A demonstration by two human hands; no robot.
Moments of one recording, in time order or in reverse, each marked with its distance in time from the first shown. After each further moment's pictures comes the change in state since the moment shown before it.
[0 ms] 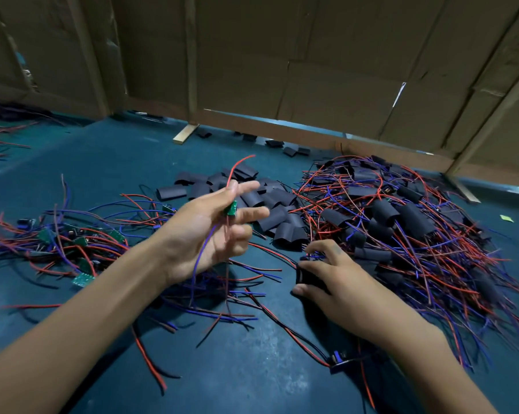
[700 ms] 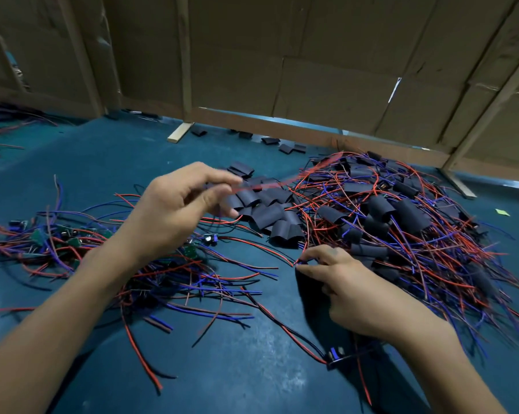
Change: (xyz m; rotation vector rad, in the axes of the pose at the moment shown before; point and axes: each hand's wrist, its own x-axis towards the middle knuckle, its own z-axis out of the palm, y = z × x) left_hand -0.007 0.018 -0.030 1.120 0.060 0.866; right_hand -0.004 0.005 -0.011 -0.089 -0.137 -0.072
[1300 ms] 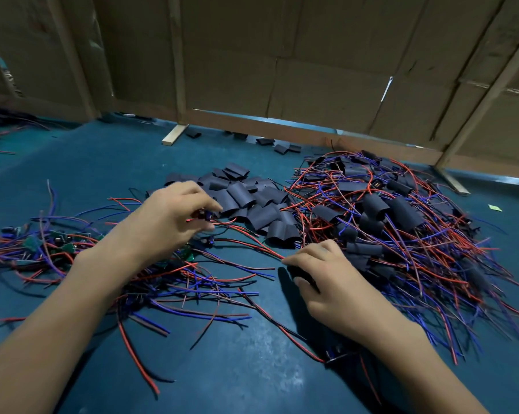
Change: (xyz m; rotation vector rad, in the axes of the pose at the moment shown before) left_hand -0.002 -0.021 -0.008 0.497 -0.198 0.025; right_hand 0.005 -0.011 0.019 0.069 0.300 -0.031
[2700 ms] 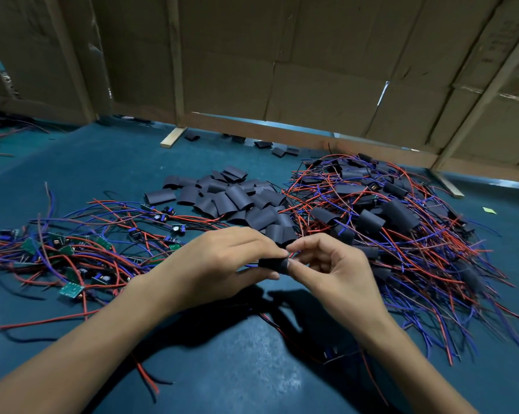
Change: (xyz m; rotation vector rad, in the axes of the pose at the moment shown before) left_hand -0.003 0.049 0.046 -0.143 0.093 0.465; right_hand 0.002 -0.021 -0.005 0.808 0.378 0.245
